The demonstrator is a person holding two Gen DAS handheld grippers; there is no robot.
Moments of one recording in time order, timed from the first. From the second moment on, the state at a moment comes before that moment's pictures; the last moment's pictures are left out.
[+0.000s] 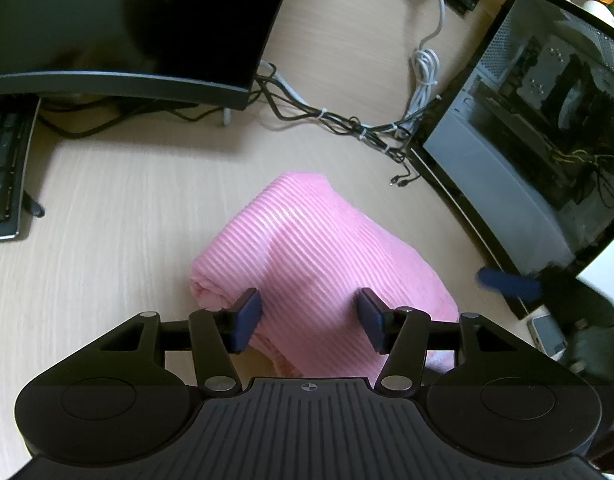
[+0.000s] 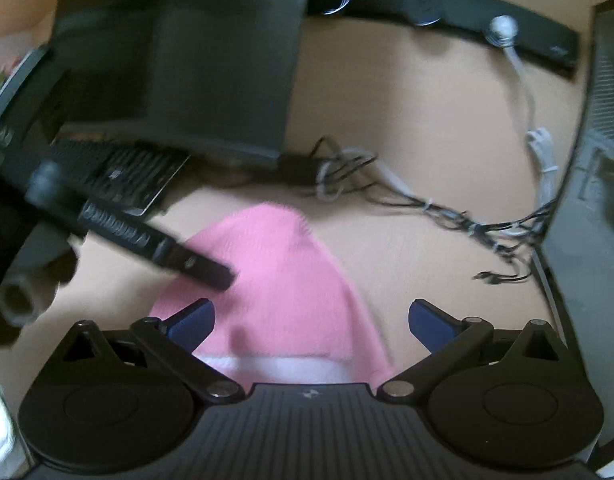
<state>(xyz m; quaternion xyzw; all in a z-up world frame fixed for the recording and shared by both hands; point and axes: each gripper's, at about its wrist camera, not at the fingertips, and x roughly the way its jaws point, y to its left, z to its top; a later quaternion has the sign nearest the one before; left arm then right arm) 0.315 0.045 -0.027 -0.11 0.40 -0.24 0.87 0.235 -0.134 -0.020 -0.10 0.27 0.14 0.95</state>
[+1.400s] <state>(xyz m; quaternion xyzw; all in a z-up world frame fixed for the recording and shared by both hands) 0.295 0.066 -0.040 -0.16 0.47 -0.19 0.85 0.273 -0.183 -0.031 0.13 0.41 0.21 0.88</state>
